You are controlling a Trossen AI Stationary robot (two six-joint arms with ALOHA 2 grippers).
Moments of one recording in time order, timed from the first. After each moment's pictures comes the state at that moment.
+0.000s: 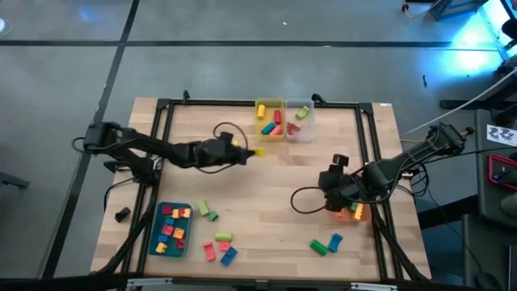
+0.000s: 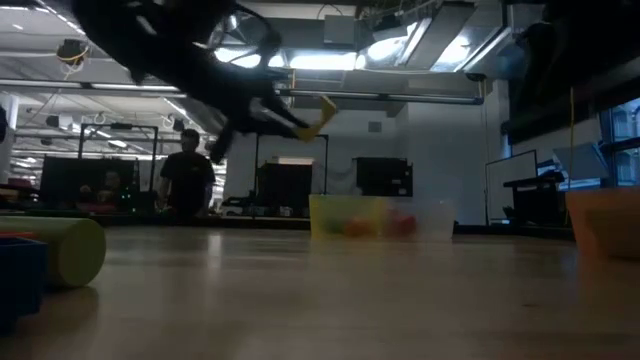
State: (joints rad) left arm 0.05 1.44 0.62 0.46 -0.32 -1.11; right arm 0.50 1.24 1.02 -1.05 0.48 0.54
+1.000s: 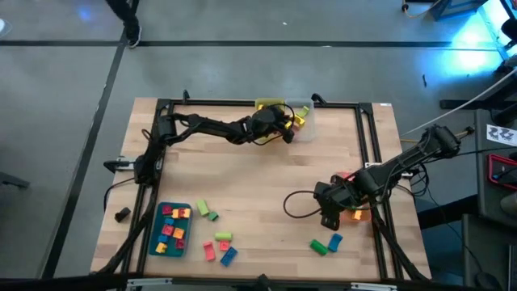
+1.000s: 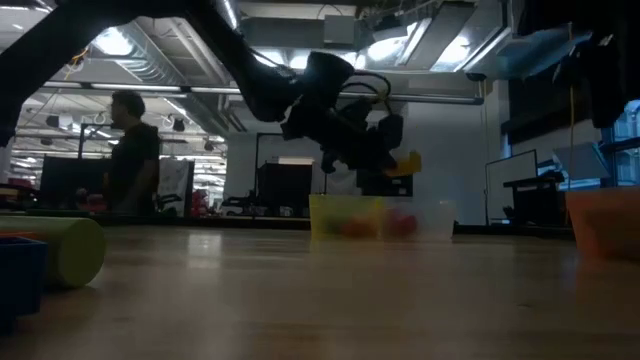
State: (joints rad) left arm 0.32 2.15 1.37 0.52 -0.29 -0.23; right arm 0.50 1.33 1.02 -0.92 0.01 0.85
